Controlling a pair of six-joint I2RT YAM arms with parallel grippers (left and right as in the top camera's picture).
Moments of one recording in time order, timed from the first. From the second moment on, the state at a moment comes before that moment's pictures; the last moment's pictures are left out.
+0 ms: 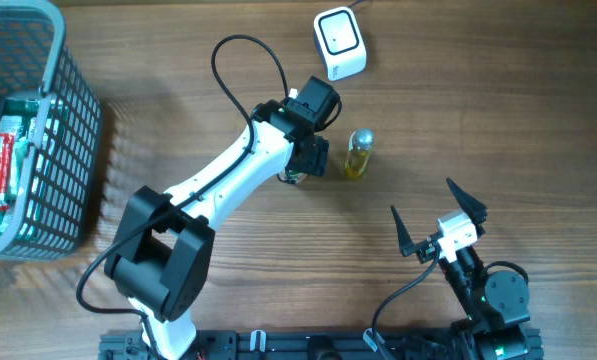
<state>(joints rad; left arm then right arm) -0.61 1.90 1.43 -0.87 -0.17 -0.37 0.24 0.02 0.01 0.01 -0.18 -0.24</state>
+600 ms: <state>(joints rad) -0.60 1.90 1.39 -0.82 -0.18 -0.71 0.24 0.02 0.01 0.01 -0.18 -0.24</state>
